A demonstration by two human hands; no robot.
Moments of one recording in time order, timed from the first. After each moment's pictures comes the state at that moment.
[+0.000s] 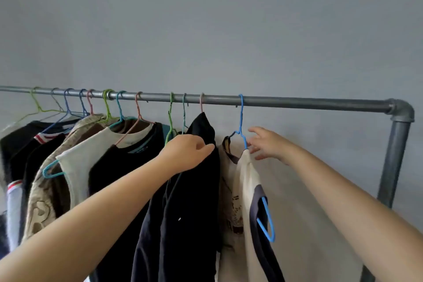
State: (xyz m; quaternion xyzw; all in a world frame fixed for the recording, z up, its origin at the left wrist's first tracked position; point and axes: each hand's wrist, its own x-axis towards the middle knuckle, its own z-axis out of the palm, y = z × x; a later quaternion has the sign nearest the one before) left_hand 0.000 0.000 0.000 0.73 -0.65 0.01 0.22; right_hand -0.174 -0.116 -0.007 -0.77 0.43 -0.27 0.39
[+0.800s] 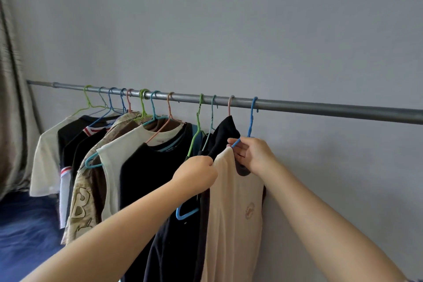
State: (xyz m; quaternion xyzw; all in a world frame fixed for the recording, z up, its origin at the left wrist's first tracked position) left_hand 0.008 0.002 -0.027 0.81 -0.53 -0.09 0.25; right_hand -0.078 -0.123 -0.030 -0.47 0.28 -0.40 0.74
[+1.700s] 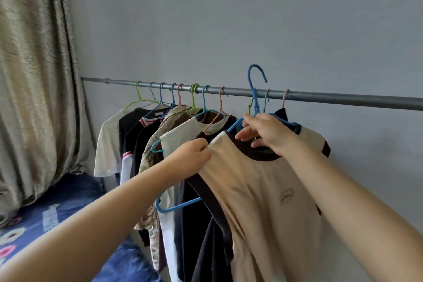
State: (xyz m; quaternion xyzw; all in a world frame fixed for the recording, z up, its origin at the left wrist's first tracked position) left_hand 0.101 0.129 -0.011 0.78 -0.50 -0.09 0.36; right_hand -0.020 -0.013 0.015 -0.76 0.24 -0.29 0.53
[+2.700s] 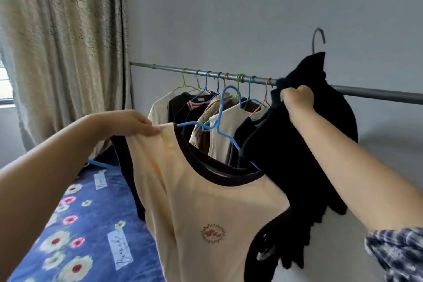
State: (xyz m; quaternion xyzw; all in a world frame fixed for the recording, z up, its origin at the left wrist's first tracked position) left_hand 0.212 0.335 0.021 0.88 -0.38 -0.13 0.26; right_hand 0.031 0.056 0.040 -0.68 0.38 -0.49 0.39
